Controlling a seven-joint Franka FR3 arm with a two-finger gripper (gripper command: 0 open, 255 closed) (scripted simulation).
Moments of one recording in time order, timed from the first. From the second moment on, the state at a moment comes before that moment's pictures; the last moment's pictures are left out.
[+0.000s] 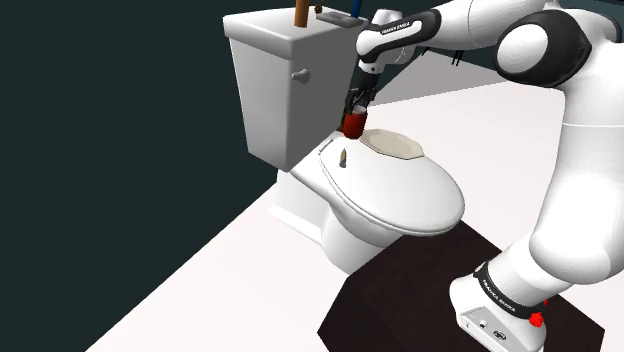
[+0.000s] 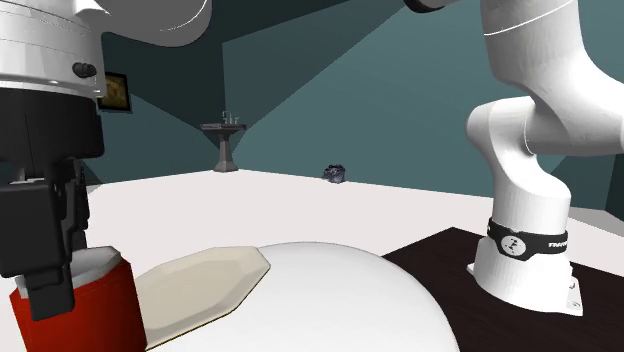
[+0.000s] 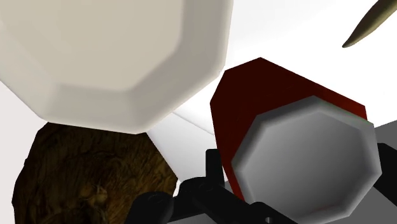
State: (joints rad) arm -0.14 0.54 -0.11 -1.54 0.10 2.08 -0.31
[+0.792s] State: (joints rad) arm -0.16 0.47 -0.12 -1.50 0.09 1.97 -0.34
